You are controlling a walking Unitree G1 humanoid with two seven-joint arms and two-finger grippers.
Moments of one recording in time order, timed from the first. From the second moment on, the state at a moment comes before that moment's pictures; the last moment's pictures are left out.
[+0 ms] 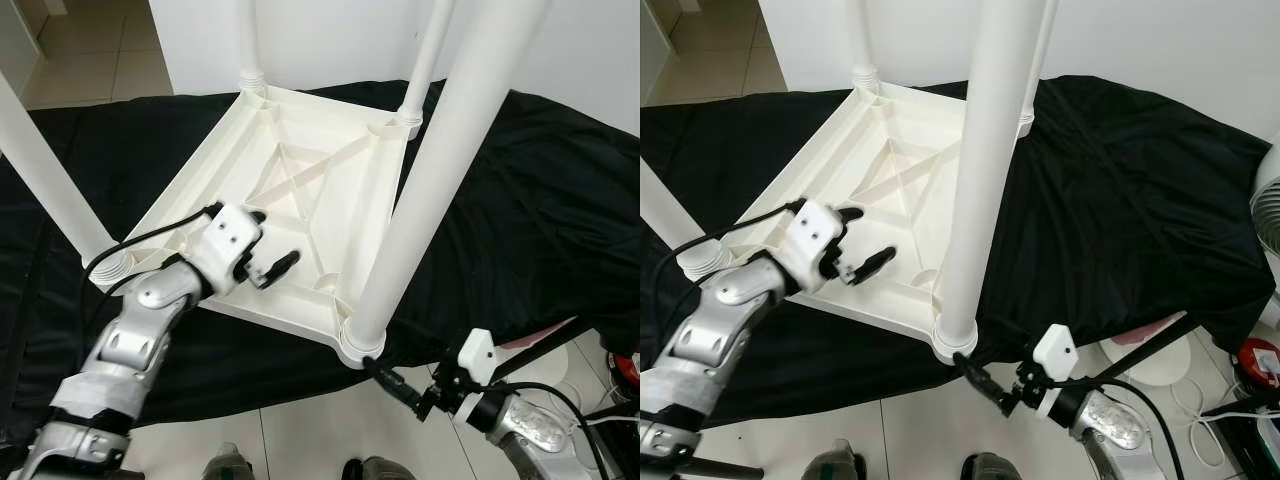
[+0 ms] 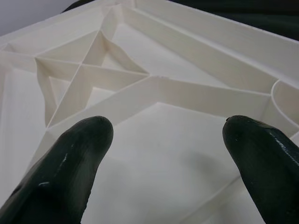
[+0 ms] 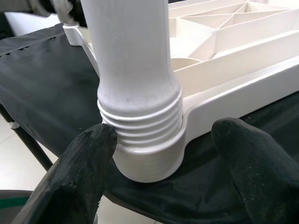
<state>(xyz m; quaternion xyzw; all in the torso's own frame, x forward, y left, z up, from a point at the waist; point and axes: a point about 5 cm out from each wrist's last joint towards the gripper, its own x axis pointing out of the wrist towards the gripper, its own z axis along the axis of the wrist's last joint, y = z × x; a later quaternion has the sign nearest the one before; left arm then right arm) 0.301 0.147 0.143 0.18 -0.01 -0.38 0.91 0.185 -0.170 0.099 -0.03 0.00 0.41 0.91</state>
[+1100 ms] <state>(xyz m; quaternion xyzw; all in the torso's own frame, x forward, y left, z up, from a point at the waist) 0.323 0.142 0.146 0.18 -0.01 -0.36 0.91 0.209 -0.198 0.095 0.04 -0.04 0.29 0.95</state>
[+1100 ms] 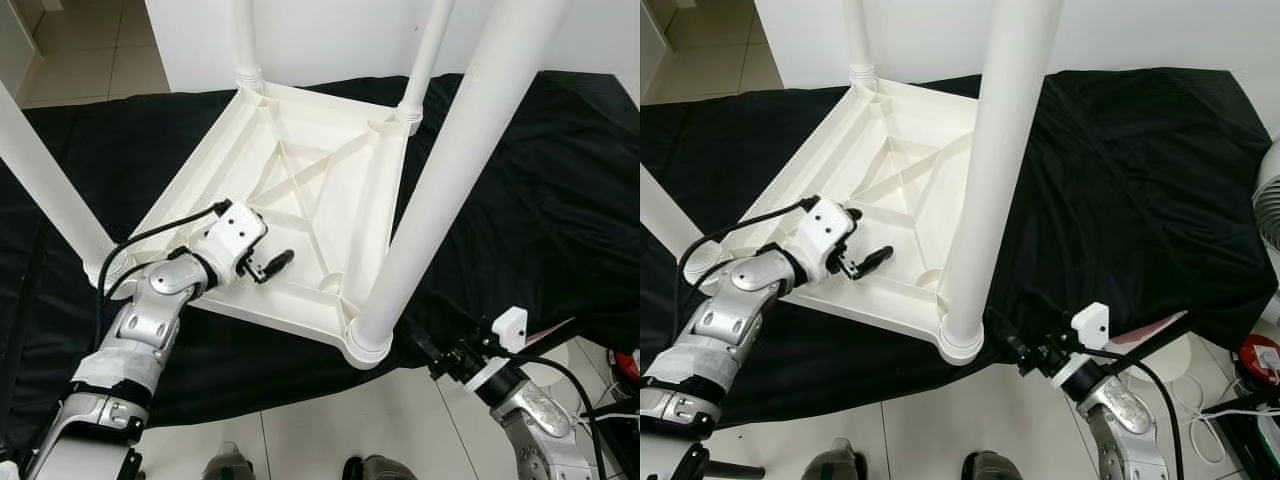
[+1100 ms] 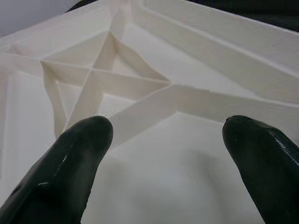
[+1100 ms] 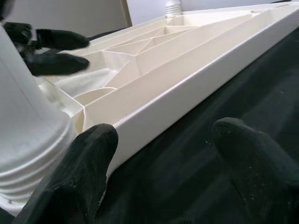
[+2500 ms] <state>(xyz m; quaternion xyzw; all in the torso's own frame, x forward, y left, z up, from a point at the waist) 0.317 0.139 0.127 0.25 0.07 -0.53 0.81 0.199 -0.185 0.090 0.01 -0.01 0.35 0.94</state>
